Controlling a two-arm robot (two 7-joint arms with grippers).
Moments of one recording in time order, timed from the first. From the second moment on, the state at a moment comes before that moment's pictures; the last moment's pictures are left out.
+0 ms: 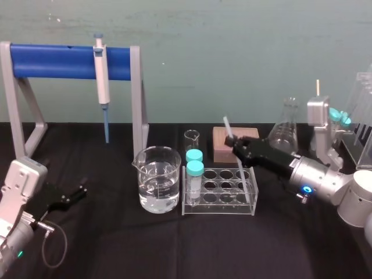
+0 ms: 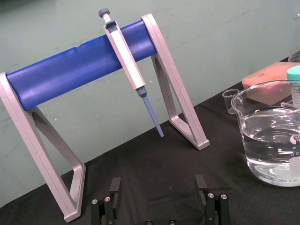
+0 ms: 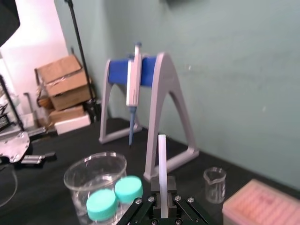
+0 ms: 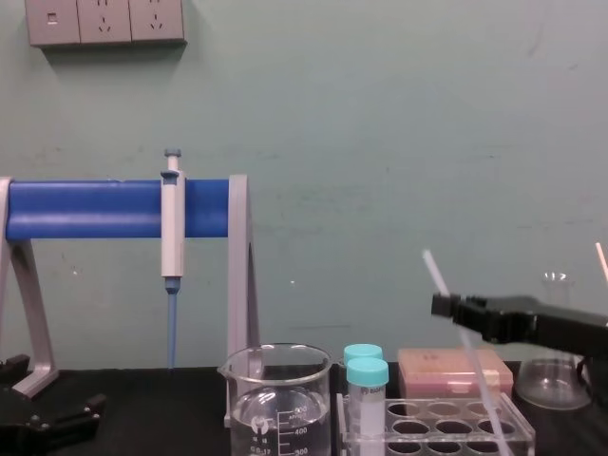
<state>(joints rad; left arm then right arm) -0.20 0.60 0.45 -1.41 -0.25 -0.12 0.03 0.73 0.26 -0.37 -0.64 0.52 -0.20 0.92</state>
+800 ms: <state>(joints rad) -0.20 0.60 0.45 -1.41 -0.25 -0.12 0.03 0.49 0.29 -0.29 -1.06 0.42 -0.53 0.63</state>
